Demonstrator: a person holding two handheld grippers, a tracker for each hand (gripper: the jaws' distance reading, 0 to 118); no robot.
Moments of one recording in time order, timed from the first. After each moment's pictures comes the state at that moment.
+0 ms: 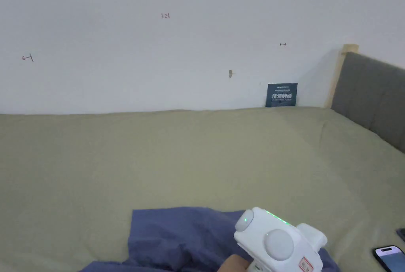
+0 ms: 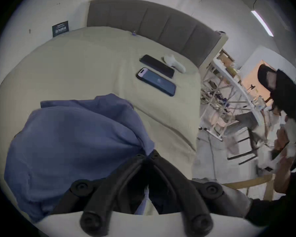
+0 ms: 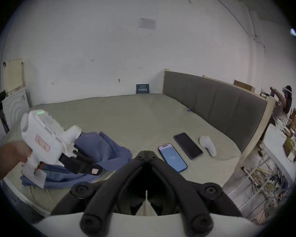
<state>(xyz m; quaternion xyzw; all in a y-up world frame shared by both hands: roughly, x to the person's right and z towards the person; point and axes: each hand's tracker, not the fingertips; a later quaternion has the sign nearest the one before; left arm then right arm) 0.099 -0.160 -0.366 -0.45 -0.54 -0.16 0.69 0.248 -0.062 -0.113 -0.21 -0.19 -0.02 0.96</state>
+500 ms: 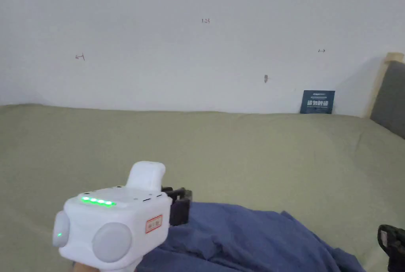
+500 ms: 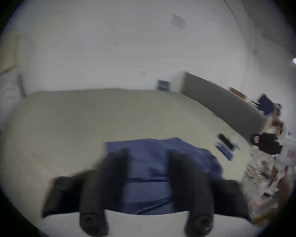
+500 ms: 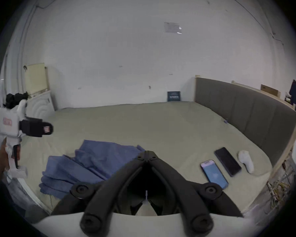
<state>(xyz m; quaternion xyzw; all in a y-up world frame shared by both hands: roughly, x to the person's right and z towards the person) -0.221 -0.051 -0.318 -0.24 -0.17 0.03 0.95 0.188 -0.049 -0.192 -0.17 -0.04 -0.04 0.98</state>
